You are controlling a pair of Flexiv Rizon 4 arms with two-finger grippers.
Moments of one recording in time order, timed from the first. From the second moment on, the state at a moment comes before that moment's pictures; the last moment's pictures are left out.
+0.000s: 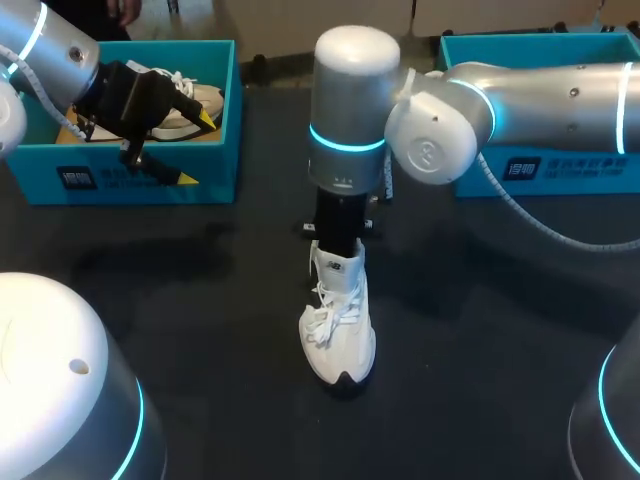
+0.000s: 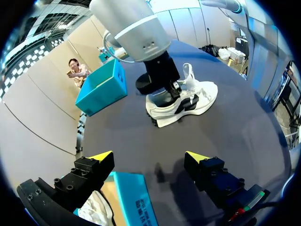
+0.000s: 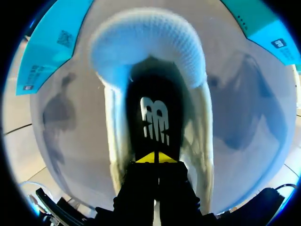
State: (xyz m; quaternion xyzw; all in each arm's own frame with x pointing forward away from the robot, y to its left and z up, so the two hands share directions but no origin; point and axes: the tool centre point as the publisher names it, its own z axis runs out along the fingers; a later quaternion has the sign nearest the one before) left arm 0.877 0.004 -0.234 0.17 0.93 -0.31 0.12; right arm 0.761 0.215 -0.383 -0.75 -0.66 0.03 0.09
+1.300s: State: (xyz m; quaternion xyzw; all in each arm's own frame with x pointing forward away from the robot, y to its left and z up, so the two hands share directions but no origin) left arm 0.877 0.004 -0.234 0.17 0.93 -0.31 0.12; right arm 0.754 0.207 -0.348 -0.72 -0.67 0.07 0.17
